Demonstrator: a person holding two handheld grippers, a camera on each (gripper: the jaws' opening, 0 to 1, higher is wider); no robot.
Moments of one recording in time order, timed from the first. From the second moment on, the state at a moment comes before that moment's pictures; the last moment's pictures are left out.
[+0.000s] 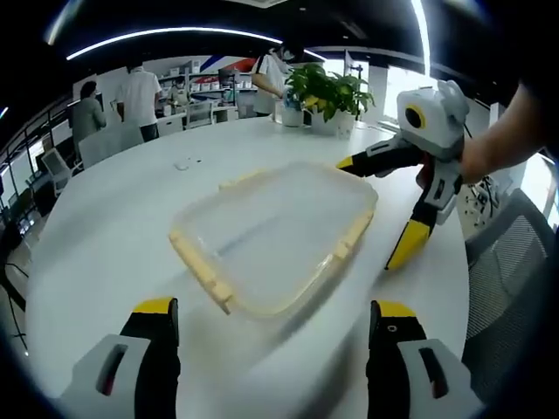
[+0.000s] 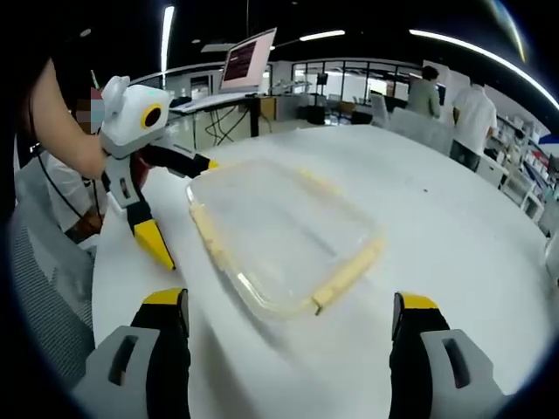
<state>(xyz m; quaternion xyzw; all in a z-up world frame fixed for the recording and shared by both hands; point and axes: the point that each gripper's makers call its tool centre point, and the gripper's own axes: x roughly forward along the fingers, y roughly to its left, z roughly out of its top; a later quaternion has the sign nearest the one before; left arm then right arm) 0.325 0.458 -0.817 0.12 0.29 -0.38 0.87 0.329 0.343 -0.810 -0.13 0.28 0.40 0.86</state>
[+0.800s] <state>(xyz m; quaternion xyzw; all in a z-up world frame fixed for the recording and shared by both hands) 0.302 0.492 -0.794 0.06 0.30 -0.32 0.90 0.301 0.292 -0.780 -0.07 0.28 0.32 0.90</state>
